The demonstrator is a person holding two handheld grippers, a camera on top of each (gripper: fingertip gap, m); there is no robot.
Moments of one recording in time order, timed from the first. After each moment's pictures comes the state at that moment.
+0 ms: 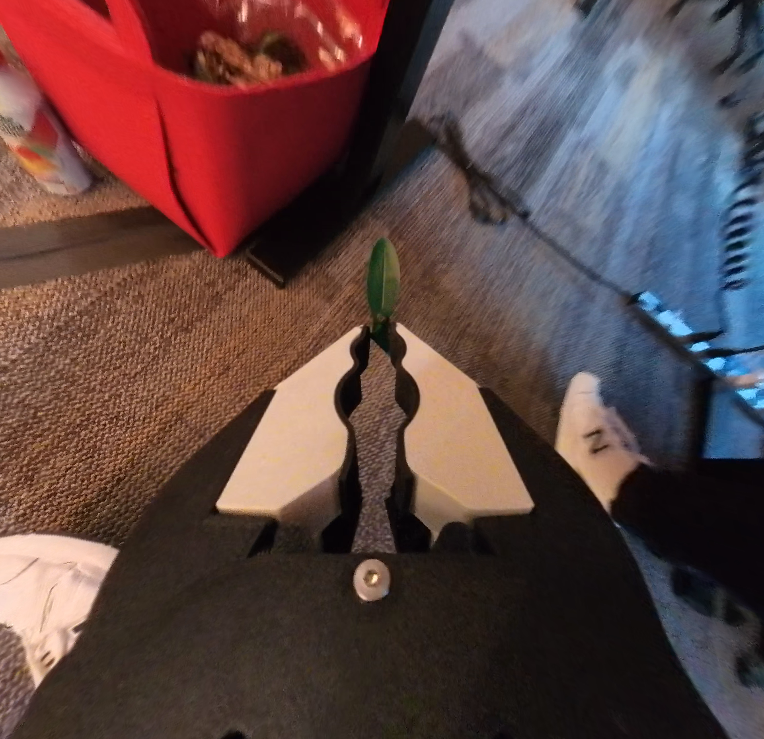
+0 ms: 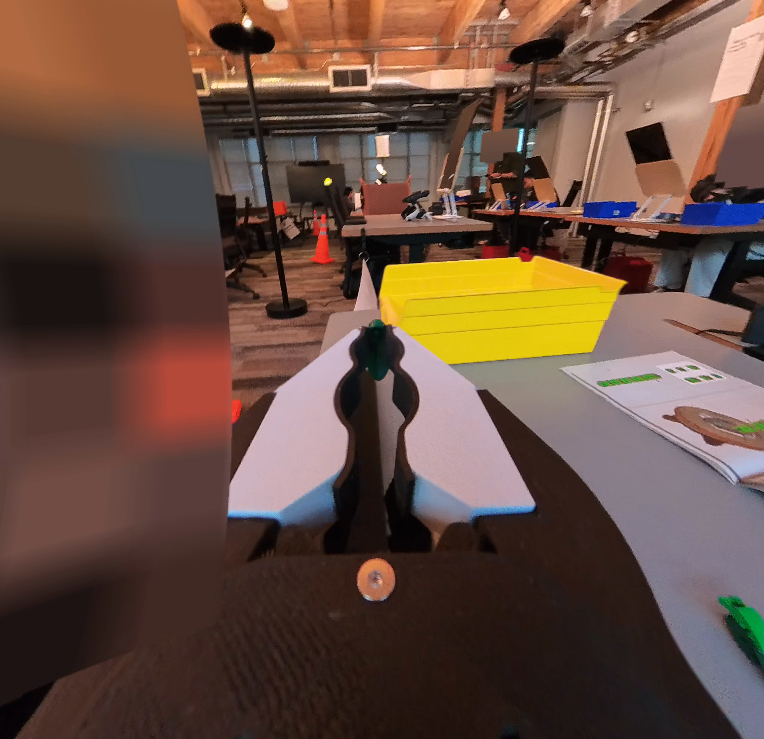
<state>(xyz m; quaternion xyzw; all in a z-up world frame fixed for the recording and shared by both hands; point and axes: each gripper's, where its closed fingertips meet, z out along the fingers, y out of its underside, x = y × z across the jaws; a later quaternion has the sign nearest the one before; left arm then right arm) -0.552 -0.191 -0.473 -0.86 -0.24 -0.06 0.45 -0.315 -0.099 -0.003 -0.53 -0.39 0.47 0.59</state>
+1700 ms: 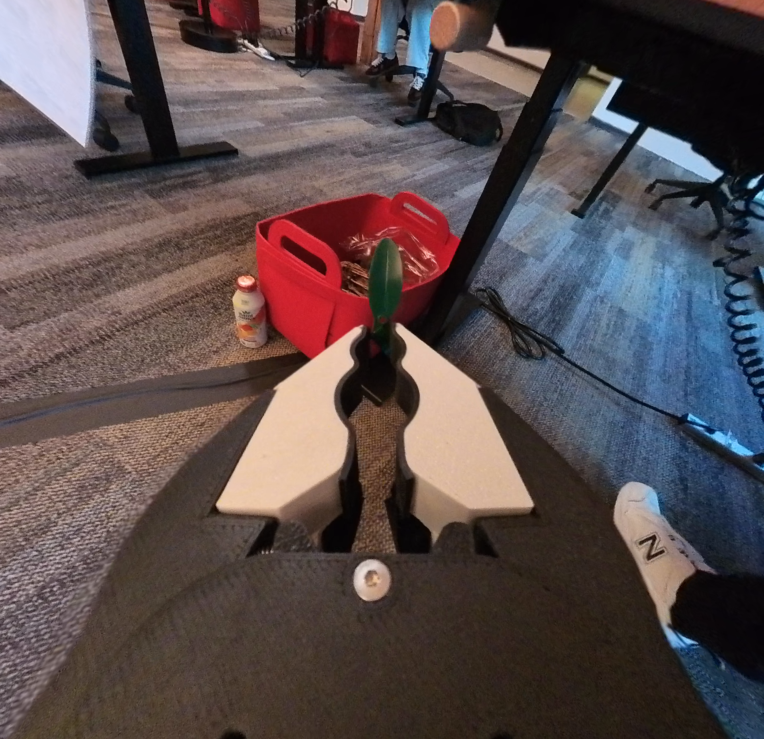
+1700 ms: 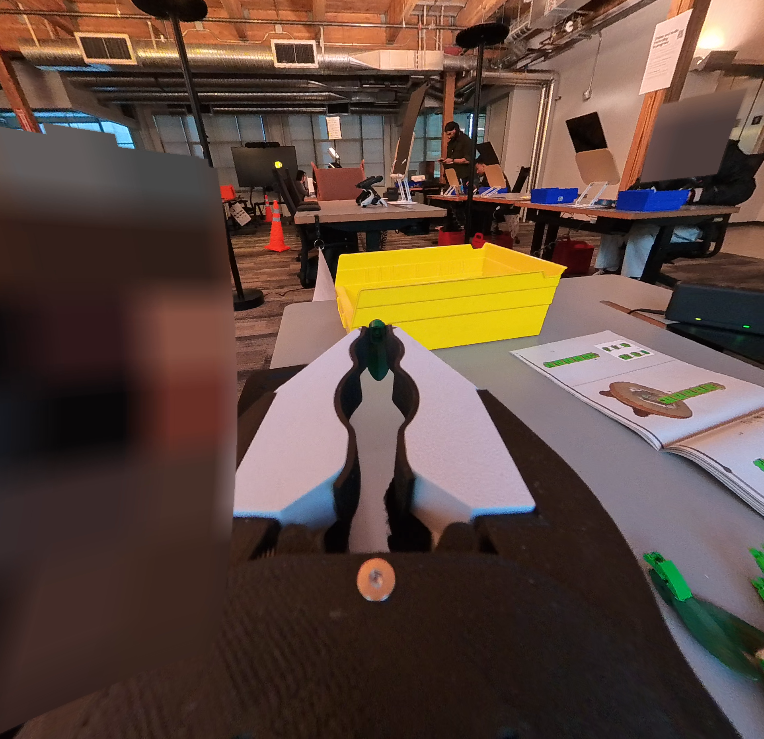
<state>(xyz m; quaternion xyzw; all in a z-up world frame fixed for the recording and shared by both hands) -0.658 -0.305 -0.319 -0.76 -0.25 0.05 0.59 -0.310 -0.073 -0.007 -0.57 -0.37 0.43 0.60</state>
